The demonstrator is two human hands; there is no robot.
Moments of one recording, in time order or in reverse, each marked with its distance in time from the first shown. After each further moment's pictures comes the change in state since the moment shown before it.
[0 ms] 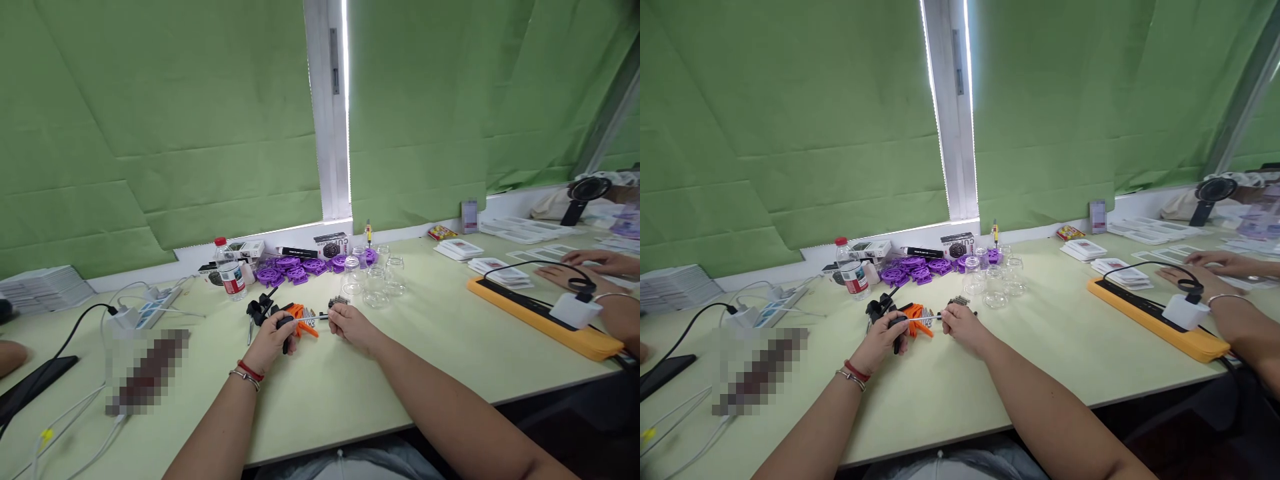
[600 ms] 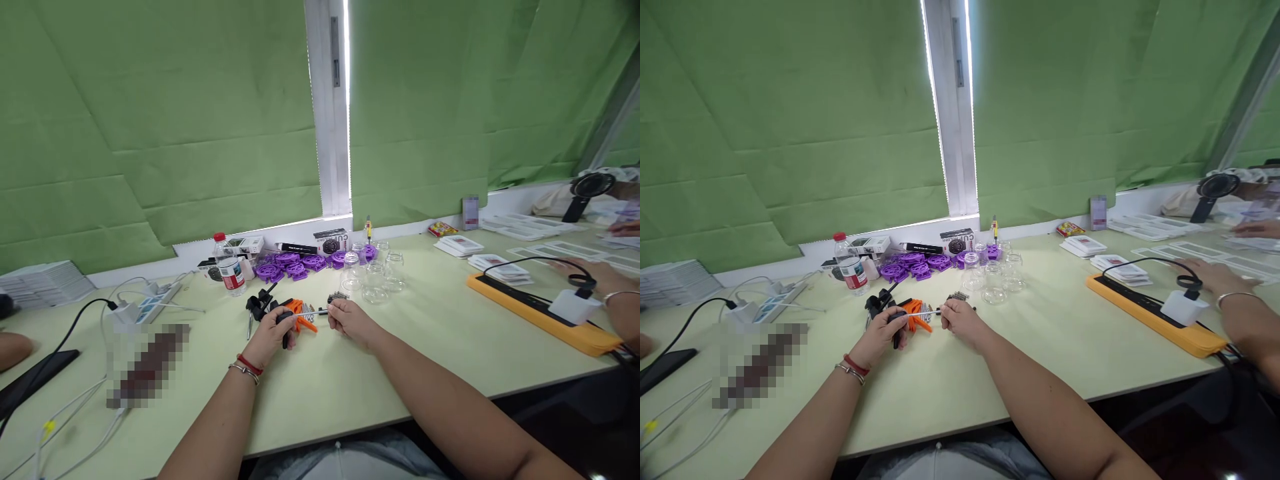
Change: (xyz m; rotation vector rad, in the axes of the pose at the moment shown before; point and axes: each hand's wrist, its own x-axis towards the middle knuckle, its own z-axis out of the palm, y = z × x) left_hand 0.001 -0.001 0.001 0.002 -0.006 -0.008; right_hand -0.003 -0.009 0.001 0.044 -0.013 0.006
